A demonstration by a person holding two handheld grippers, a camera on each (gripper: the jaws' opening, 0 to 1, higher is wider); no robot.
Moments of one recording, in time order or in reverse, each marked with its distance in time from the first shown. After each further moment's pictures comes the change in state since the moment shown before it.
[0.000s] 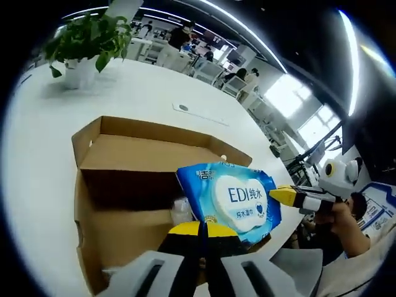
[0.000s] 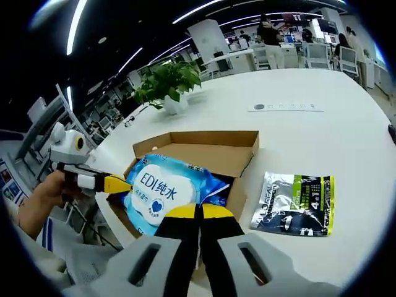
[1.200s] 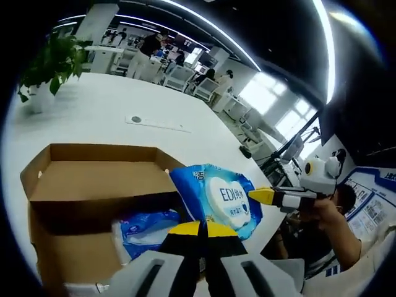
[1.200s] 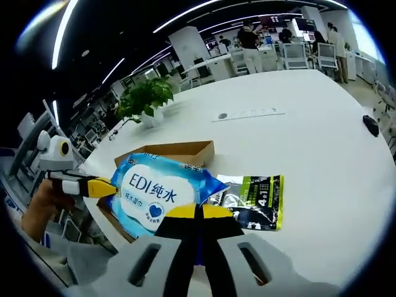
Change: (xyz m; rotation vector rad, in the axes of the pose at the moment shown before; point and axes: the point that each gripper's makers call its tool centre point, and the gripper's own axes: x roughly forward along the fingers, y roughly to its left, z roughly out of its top) left arm 0.044 -0.100 0.019 0.104 -0.017 -0.147; right arm -0.069 -0.078 0.012 0.077 -0.044 -0.109
